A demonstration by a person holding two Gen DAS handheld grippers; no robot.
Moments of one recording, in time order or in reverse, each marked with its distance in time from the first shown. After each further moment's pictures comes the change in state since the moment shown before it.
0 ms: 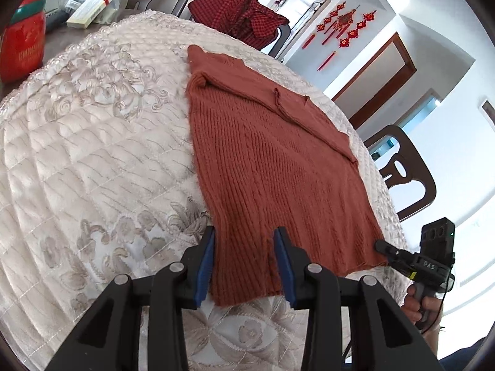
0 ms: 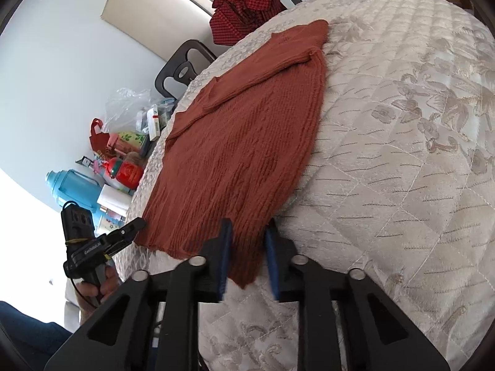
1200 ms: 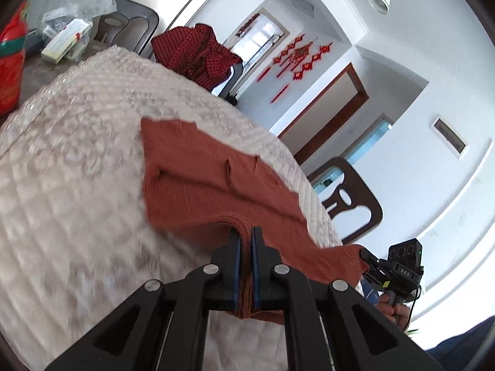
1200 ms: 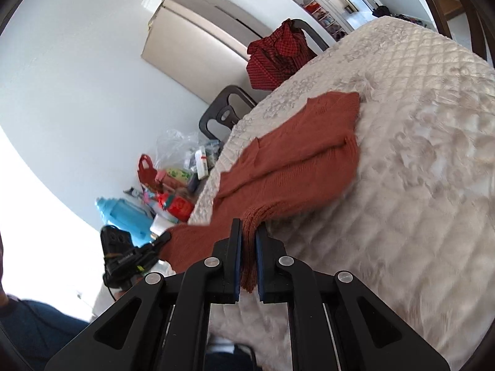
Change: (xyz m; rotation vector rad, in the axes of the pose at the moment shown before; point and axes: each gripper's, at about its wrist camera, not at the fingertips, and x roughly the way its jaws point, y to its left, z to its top) left arm -0.051 -0.017 0.030 0.024 -0.175 -0.243; right arm -0.081 0.014 0.009 -0.016 -0.216 0.199
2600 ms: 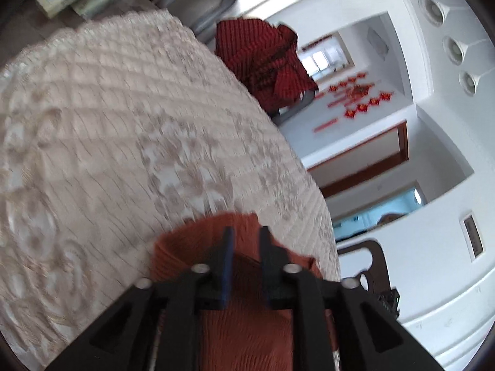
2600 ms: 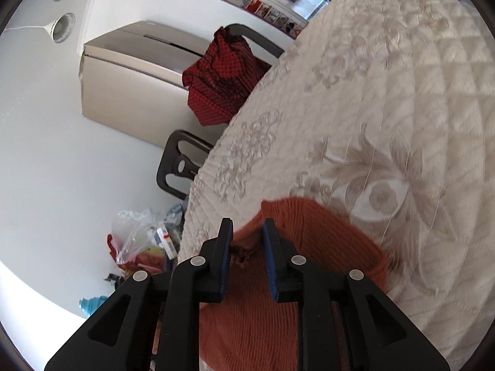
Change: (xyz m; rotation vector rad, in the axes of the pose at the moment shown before) left arm 0.147 0.115 0.142 -0.357 -0.025 0.069; right arm 0.150 -0.104 0.172 0.266 -0.051 -0.093
